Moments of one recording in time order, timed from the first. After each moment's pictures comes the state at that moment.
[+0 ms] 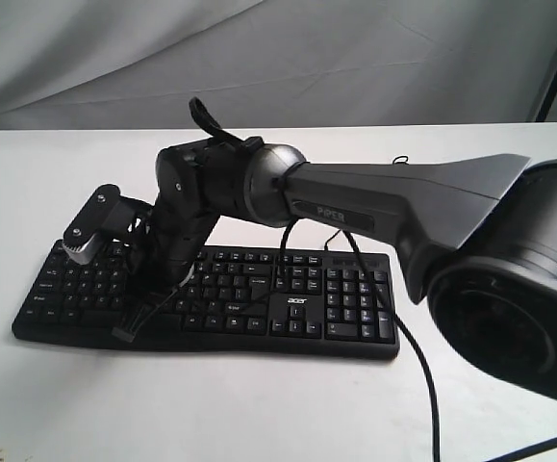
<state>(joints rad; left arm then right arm) -0.20 0.00 0.00 0.04 0.26 -0.02 0.84 2.40 -1.93 0.27 0.78 -0.65</state>
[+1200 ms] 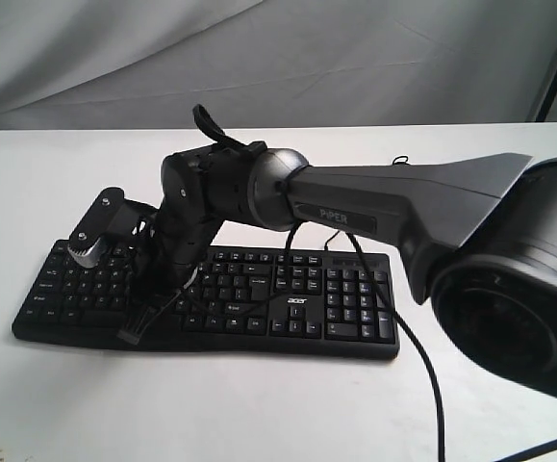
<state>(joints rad) -0.20 0.00 0.00 0.04 0.26 -0.02 0.84 2.39 -1.89 0.26 0.74 -0.65</state>
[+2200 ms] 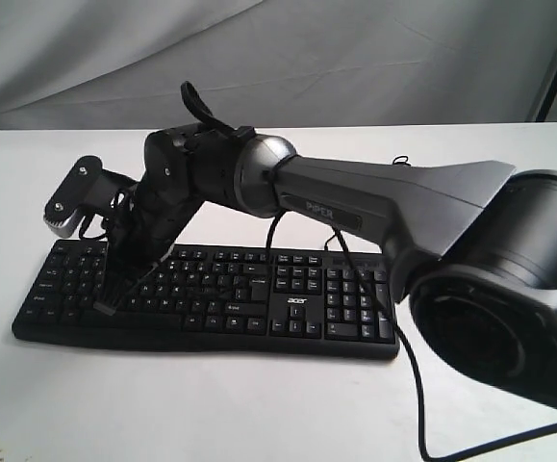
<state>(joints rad) -0.20 0.00 0.00 0.04 0.26 -0.02 0.84 2.44 -2.05 0.26 0.74 -0.67</state>
